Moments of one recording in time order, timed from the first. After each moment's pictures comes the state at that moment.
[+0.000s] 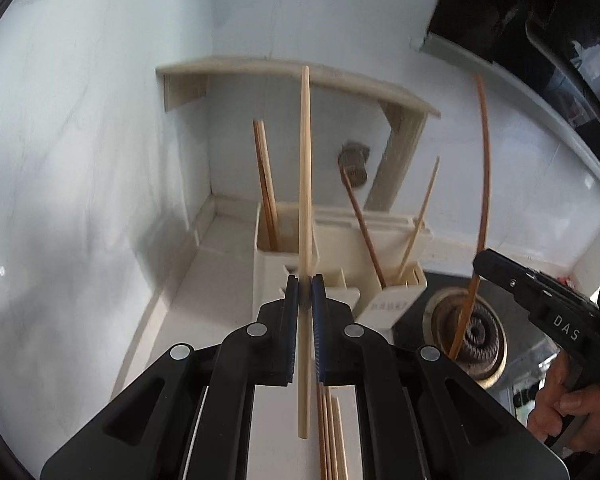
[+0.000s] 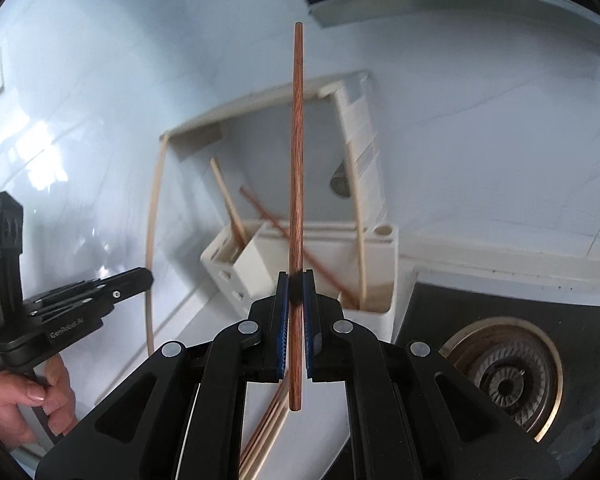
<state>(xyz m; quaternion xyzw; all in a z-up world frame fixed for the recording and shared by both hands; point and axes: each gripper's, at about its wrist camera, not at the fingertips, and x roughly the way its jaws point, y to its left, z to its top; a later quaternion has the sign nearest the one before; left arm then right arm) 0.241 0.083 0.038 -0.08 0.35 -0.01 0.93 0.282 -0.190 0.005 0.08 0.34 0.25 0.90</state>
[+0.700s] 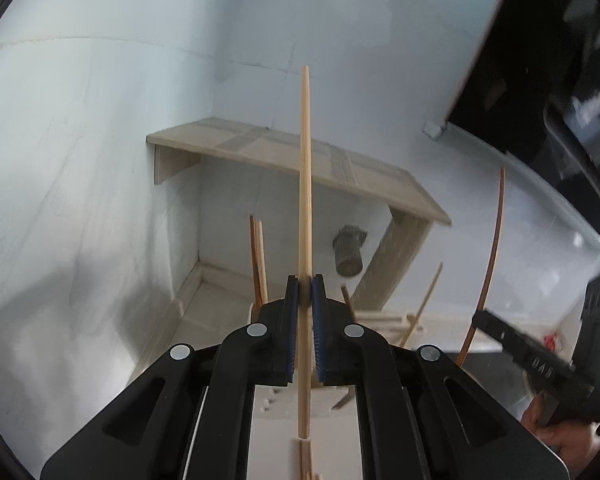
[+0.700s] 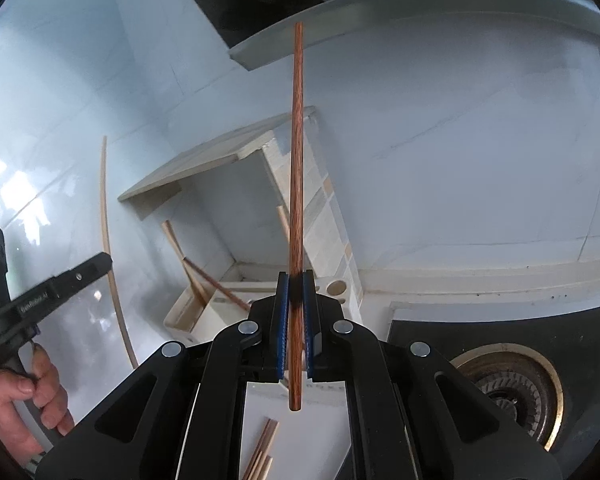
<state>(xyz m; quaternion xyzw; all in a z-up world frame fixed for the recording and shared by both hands) 0.287 0.104 0.069 -0.13 0.26 -0.02 0.96 0.323 -0.211 0.001 0.13 0.30 0.21 0.92</state>
